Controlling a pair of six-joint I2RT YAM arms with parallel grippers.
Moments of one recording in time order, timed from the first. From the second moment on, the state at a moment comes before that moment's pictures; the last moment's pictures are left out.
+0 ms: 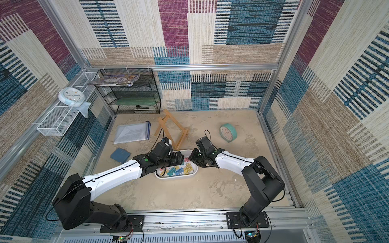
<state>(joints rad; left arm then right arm) -0.72 1.43 0.91 -0.30 -0.04 -0.75 0.66 1.64 0.91 -0.14 -0.25 1.11</state>
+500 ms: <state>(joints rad) -0.72 1.42 0.92 -0.31 -0.04 -0.72 0.70 1.71 0.98 -0.16 -0.11 1.20</state>
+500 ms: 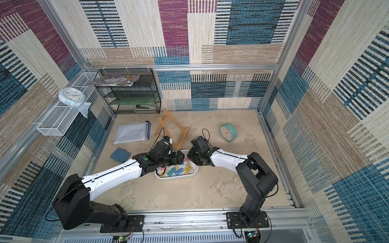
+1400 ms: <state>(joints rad) -0.70 1.37 0.87 -0.31 -0.07 -0.72 0.77 1.73 1.00 -0.24 0.00 1.43</state>
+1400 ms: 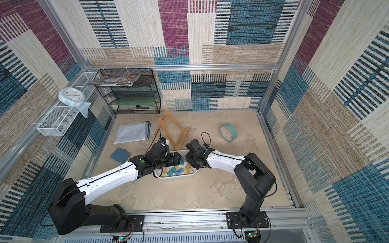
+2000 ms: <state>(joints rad) -0.70 1.36 0.87 -0.31 -0.07 -0.72 0.78 1.76 1.07 -0.31 0.08 1.42</state>
